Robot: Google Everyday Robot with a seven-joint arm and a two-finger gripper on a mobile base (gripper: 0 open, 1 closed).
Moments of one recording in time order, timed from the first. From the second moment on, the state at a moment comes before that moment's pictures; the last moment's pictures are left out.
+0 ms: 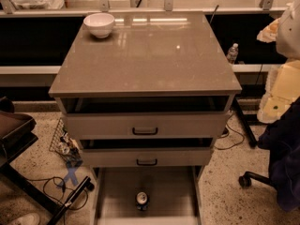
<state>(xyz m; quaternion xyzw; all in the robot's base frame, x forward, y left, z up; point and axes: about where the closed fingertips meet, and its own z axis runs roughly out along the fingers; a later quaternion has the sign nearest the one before) 0.438 -0.215 0.981 -0.60 0.78 -0.04 0.17</state>
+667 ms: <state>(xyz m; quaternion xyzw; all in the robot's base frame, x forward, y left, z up) 0.444 -0.214 0.972 -0.60 0.78 -0.02 0.18</state>
